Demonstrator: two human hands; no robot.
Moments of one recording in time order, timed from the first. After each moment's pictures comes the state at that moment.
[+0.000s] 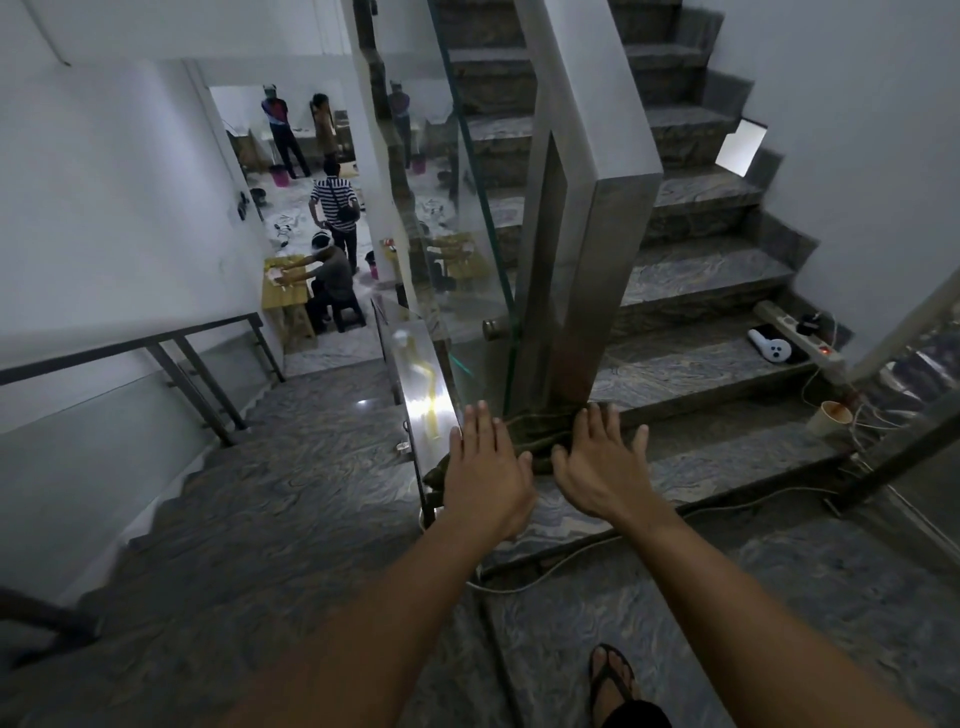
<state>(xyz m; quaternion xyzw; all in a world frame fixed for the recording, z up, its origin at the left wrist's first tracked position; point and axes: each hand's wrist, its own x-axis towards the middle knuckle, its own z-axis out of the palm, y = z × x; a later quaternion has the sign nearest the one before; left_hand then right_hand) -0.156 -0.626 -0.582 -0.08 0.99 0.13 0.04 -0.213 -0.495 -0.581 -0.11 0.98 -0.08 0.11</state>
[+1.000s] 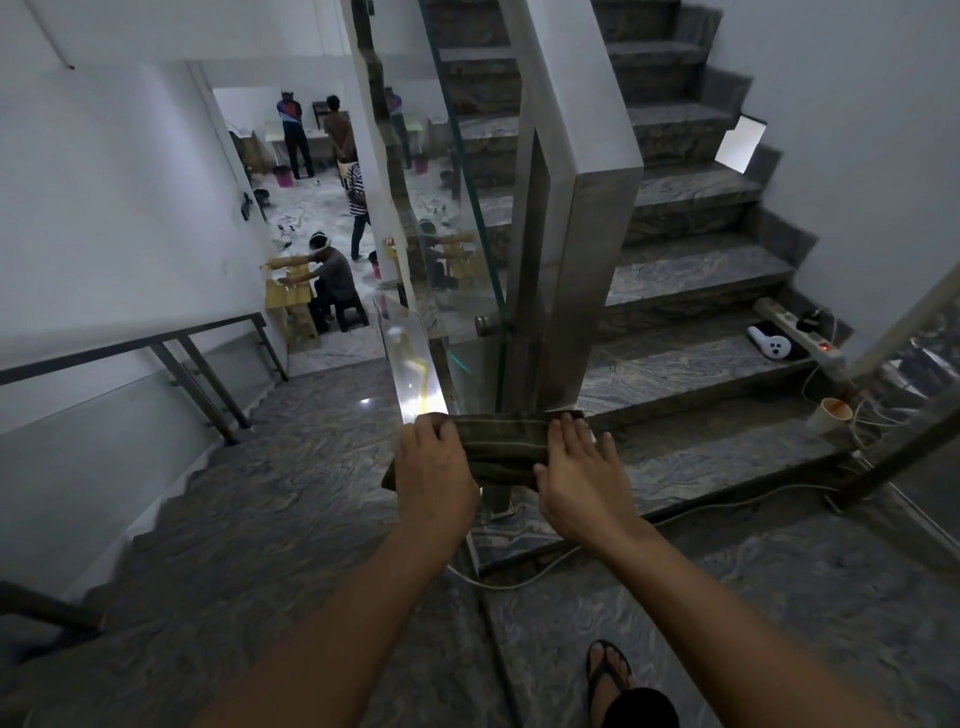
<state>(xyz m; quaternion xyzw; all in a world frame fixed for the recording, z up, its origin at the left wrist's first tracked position) -0.136 -0.647 -0.583 -0.17 0.97 0.14 -0.10 -0.186 -0.494 -0.593 -0.20 0.98 -0.08 0.03</state>
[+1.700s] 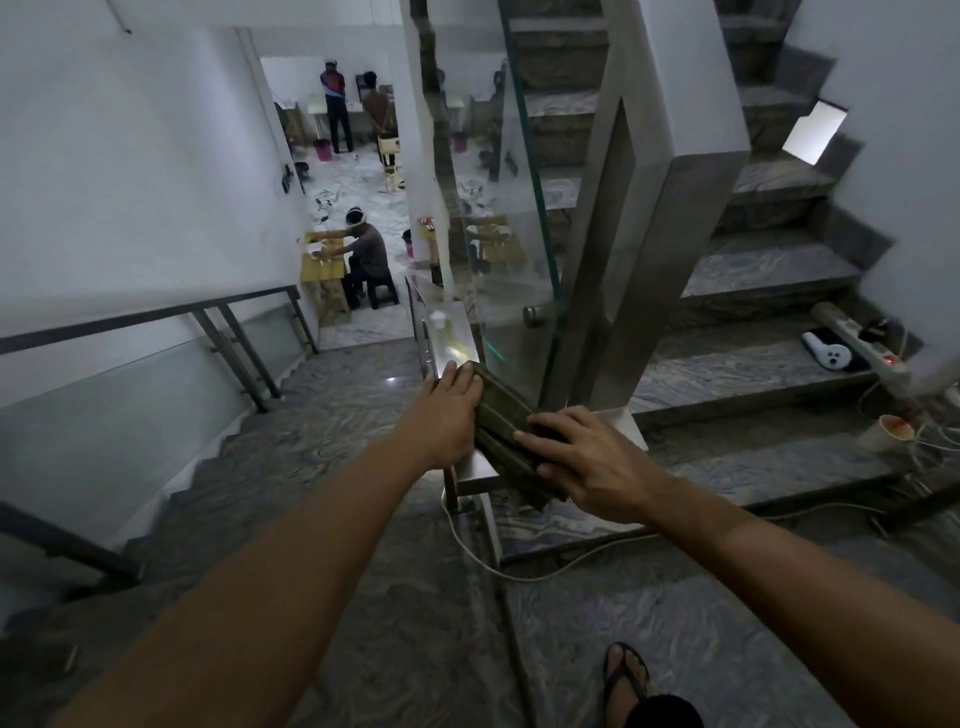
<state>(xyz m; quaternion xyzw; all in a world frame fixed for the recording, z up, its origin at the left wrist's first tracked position) -0.184 -0.726 -0.574 -0.01 0.99 0.10 0.08 -0.224 -0.508 -0.580 -0.49 0.87 -0.08 0.04</state>
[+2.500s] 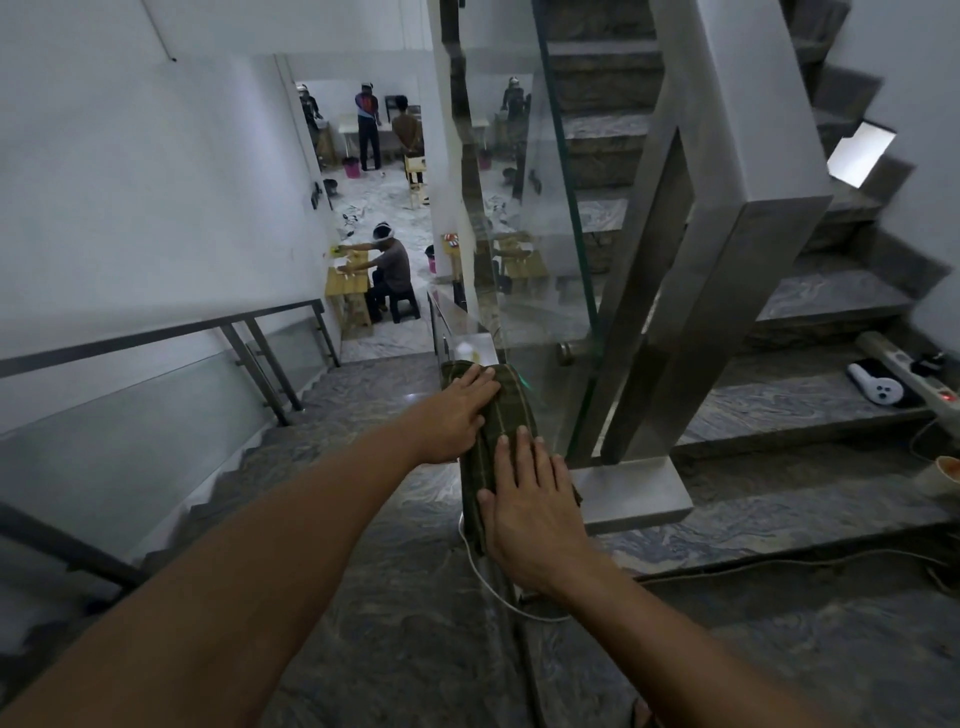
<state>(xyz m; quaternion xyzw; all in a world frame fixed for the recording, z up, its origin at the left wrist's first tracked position) -0.227 -0.784 -0.575 0.03 0.98 0.17 0.10 -0.182 -0.612 -0.599 -0.31 0.94 -0.11 0.09</state>
